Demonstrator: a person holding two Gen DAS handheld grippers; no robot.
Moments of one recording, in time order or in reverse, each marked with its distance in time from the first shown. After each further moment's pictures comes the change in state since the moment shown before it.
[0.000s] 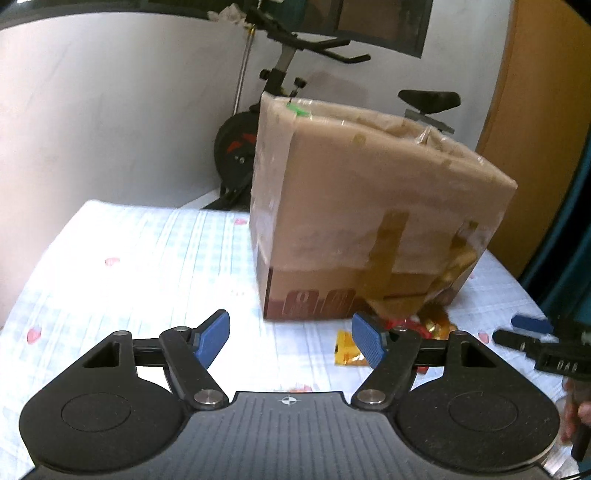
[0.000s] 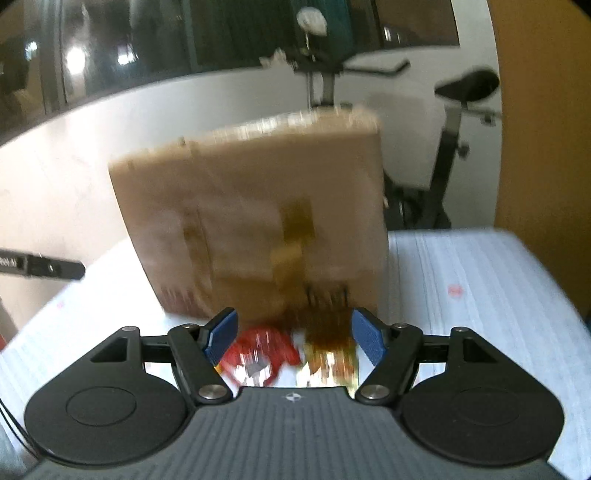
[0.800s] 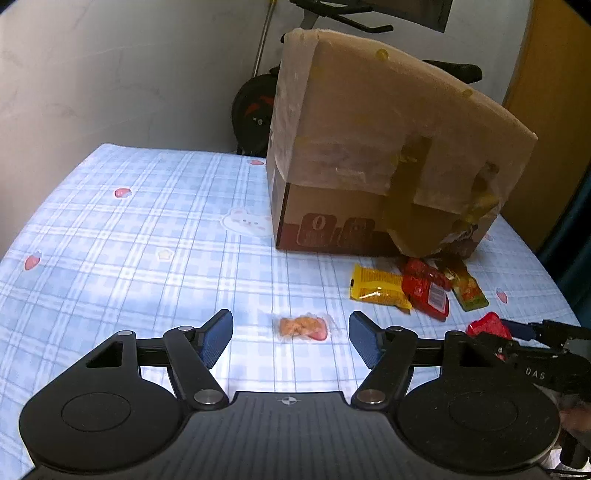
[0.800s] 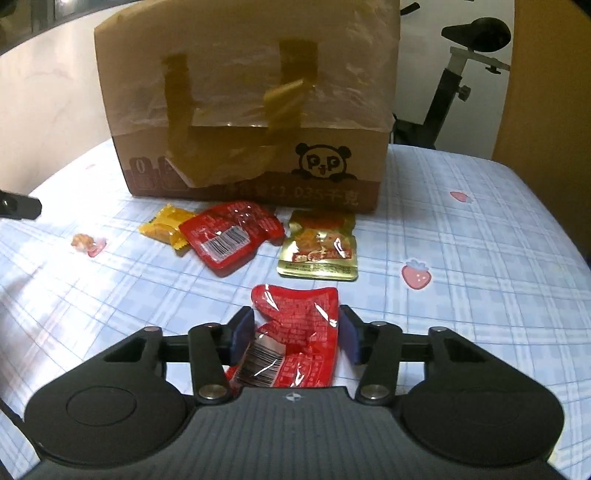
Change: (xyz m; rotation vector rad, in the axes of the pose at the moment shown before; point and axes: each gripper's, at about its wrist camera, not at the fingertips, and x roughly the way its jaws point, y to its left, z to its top) left arm 0.010 0.004 -0.053 -0.050 0.091 0.038; right arm 0.038 0.007 -0.061 -0.091 0.155 -0.064
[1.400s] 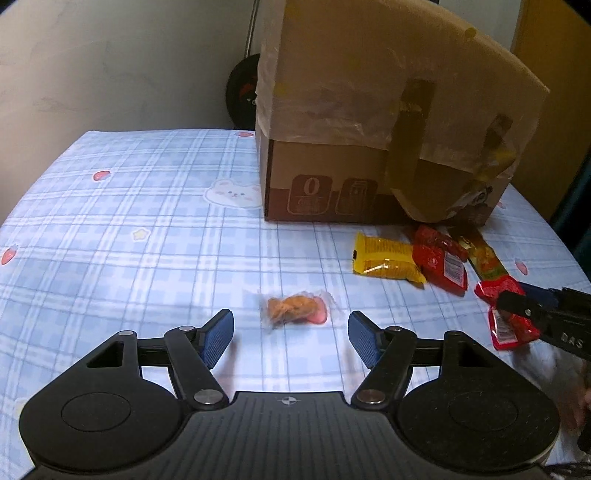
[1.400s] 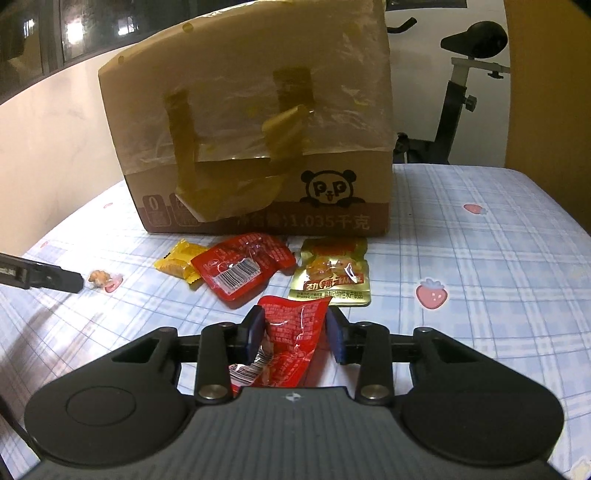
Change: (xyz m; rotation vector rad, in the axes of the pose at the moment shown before) left arm 0.042 -0.014 -0.009 0.054 0.055 0.024; right arm 0.004 -0.010 -0.002 0.057 -0.098 0.068
